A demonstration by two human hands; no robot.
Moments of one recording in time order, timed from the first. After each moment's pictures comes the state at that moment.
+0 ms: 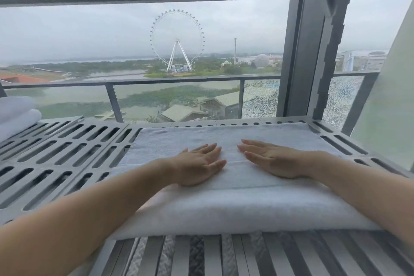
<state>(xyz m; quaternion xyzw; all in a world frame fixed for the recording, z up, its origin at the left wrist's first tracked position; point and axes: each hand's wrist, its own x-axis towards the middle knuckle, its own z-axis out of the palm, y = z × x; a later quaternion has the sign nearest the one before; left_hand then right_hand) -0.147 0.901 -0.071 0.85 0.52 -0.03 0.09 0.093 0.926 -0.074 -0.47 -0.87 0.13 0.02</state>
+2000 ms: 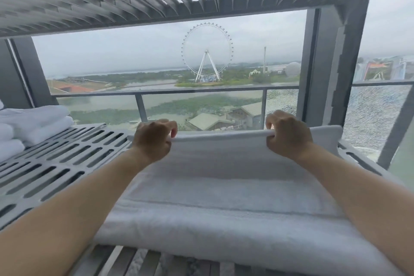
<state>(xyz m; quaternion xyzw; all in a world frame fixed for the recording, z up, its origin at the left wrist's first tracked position) -0.198 0.913 -0.033 0.72 0.61 0.23 -0.26 0.120 0.984 -0.047 -0.50 -0.77 -0.17 0.34</state>
